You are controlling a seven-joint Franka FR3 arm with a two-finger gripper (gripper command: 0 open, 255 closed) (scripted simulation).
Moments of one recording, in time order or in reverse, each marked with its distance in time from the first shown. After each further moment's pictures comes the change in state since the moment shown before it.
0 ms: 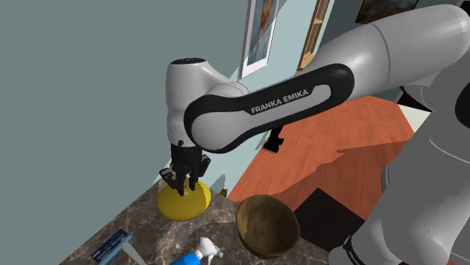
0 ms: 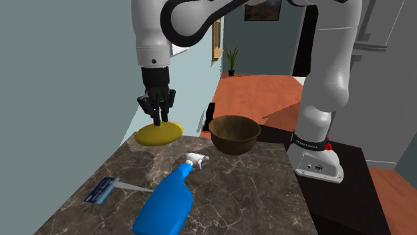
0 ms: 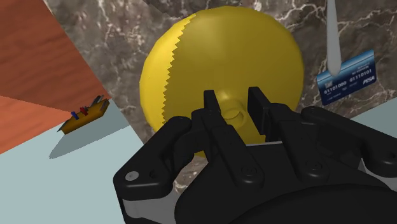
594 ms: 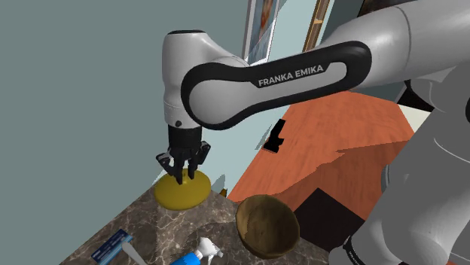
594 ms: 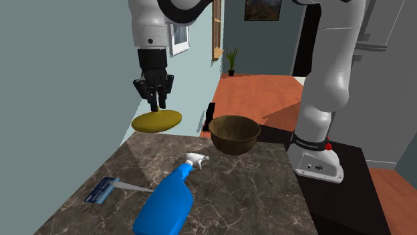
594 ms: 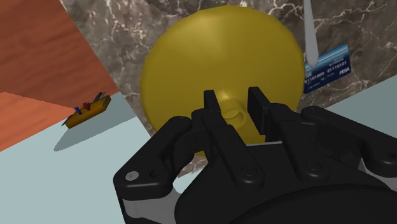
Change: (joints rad) arm -0.003 -0.033 0.000 0.091 0.014 -0.120 -0.002
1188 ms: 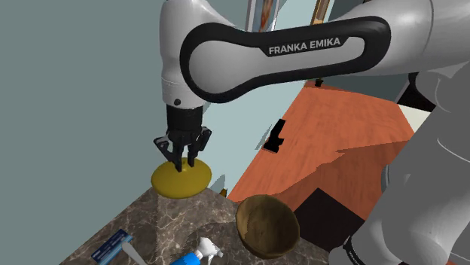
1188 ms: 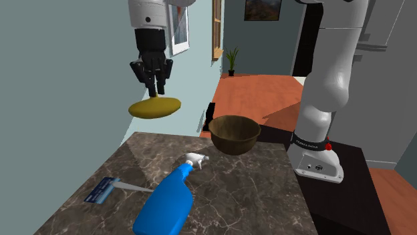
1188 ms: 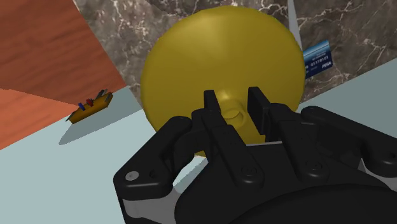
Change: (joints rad) arm -0.003 -0.022 -0.002 0.096 0.008 -0.116 0.001
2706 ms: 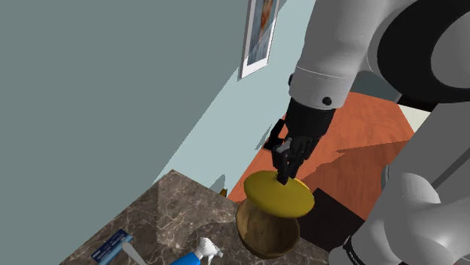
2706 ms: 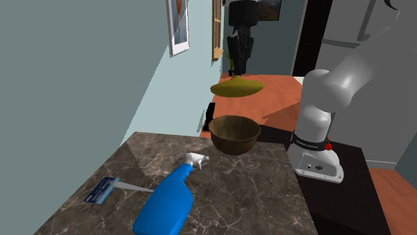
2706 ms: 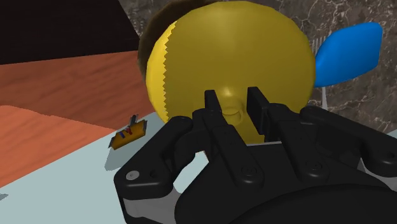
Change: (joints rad) arm 0.080 -0.804 -0.178 -0.524 0.235 -0.267 -0.171
